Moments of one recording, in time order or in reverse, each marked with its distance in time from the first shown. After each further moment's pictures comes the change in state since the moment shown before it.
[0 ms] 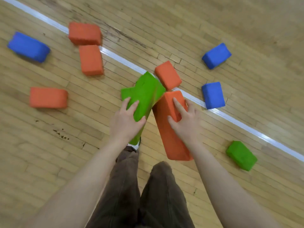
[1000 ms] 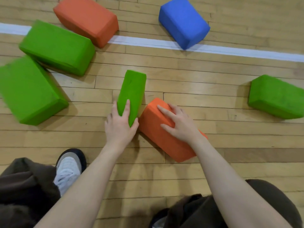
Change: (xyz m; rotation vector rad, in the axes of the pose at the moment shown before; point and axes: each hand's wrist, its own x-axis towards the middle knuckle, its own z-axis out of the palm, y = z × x) left_hand 0.077 -0.084 0.584 0.228 -0.096 0.324; right_hand -0.006 0.471 0.371 -0.027 -0.144 0.034
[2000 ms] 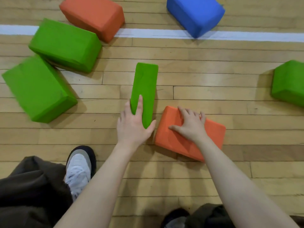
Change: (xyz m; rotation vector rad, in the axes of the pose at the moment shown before) left_hand -0.007 0.007 0.012 0.084 -0.044 0.088; right_hand 0.011 0.029 0.058 -0.024 0.001 0.316
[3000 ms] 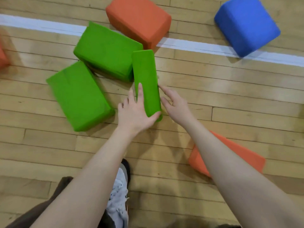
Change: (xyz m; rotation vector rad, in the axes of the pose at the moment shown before) left_hand 0.105 -0.114 -0.084 0.070 -0.084 -0.088; right_hand 0.100 -0.212 -0.030 0.506 -0.055 -0.275
